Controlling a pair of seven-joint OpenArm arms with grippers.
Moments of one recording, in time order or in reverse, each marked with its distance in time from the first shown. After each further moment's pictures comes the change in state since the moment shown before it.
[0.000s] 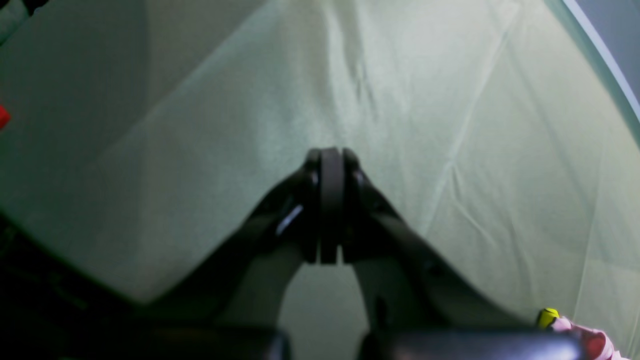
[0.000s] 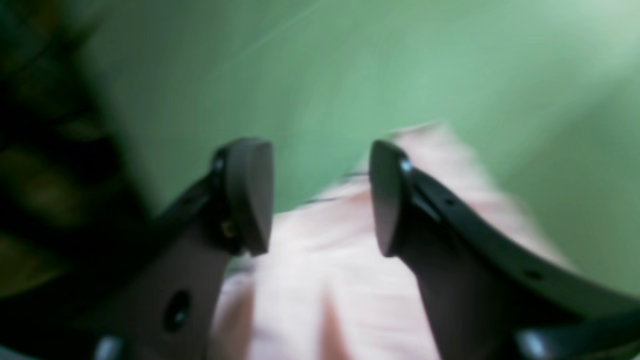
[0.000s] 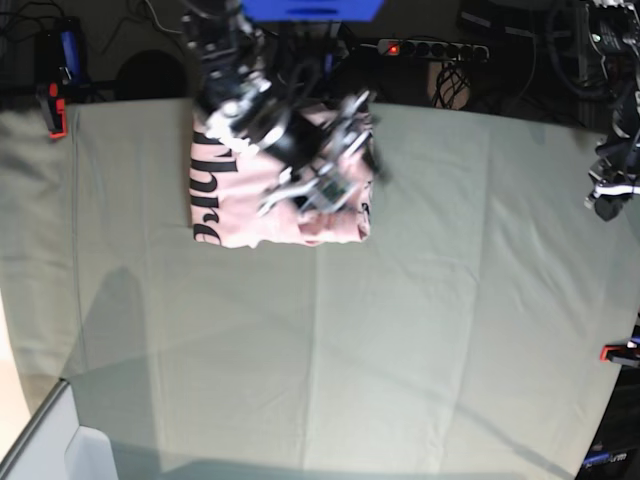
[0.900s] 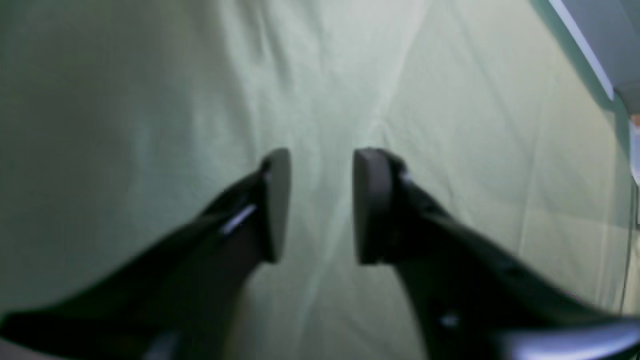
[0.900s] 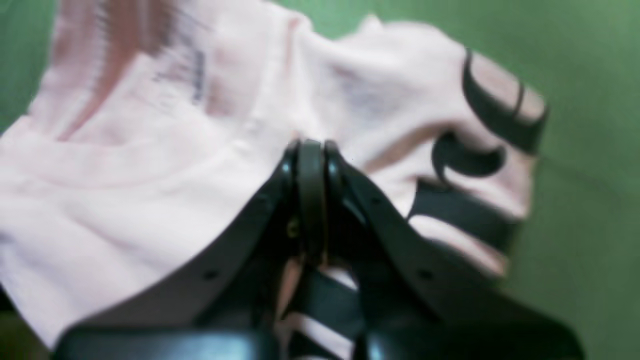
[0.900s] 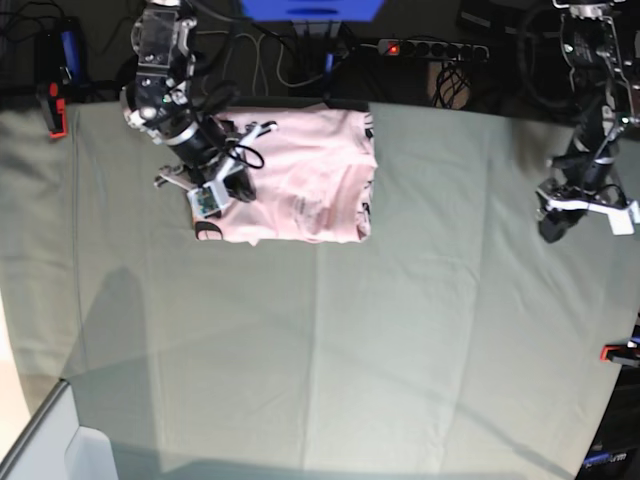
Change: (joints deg) left arm -3.0 2.3 9.5 0.3 -0.4 0.0 0.2; right arm 0.7 -0.4 22.3 -7.9 3.7 -0.2 -0.5
